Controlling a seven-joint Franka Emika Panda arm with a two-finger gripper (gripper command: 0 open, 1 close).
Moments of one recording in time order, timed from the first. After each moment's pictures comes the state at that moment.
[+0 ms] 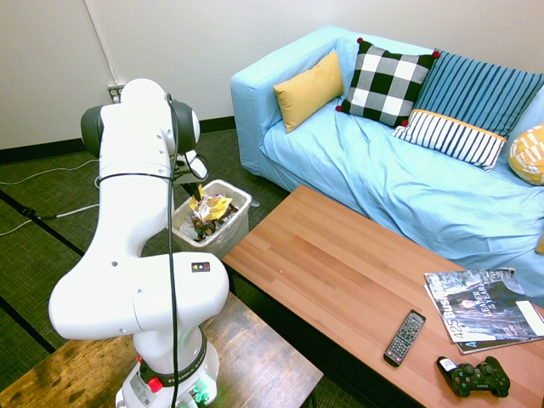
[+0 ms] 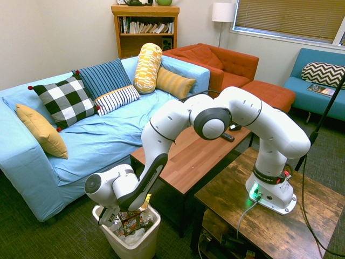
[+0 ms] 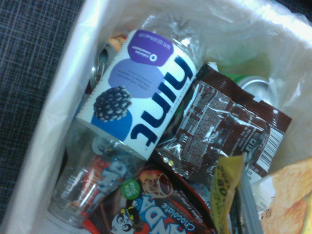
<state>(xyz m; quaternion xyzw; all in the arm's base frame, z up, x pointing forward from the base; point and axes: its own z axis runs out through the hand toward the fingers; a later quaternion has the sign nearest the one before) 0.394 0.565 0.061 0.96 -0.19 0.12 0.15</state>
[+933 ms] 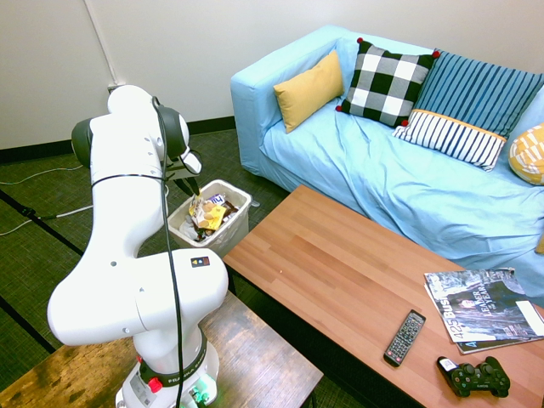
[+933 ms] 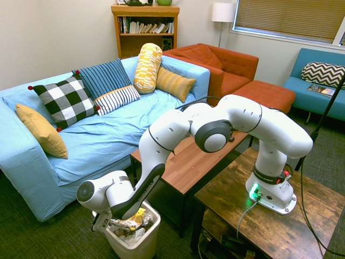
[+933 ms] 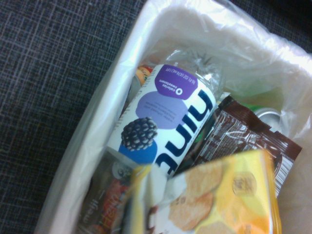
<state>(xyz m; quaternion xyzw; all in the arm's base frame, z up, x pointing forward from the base) 0.398 0.587 0.072 0.96 -0.18 0.15 0.15</state>
